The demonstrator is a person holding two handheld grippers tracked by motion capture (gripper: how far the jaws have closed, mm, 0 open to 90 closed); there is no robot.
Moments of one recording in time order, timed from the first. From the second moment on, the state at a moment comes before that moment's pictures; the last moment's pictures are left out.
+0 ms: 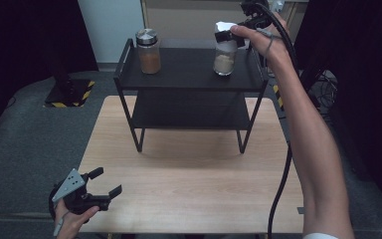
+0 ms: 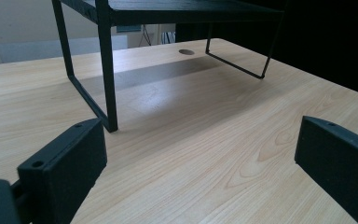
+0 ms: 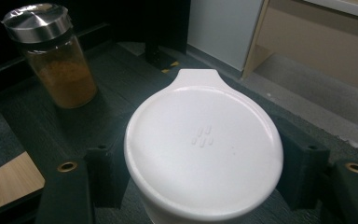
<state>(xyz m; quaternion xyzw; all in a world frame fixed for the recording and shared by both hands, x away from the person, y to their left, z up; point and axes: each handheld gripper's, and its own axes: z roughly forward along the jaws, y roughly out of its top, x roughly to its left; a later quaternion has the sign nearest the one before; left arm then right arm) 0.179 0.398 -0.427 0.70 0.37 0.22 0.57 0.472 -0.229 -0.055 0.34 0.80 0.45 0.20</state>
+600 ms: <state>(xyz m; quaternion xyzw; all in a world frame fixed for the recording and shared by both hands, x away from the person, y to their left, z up) 0.179 0.396 -0.427 0.70 0.37 0.22 0.57 0.428 -0.272 -0.041 0.32 0.75 0.54 0.22</state>
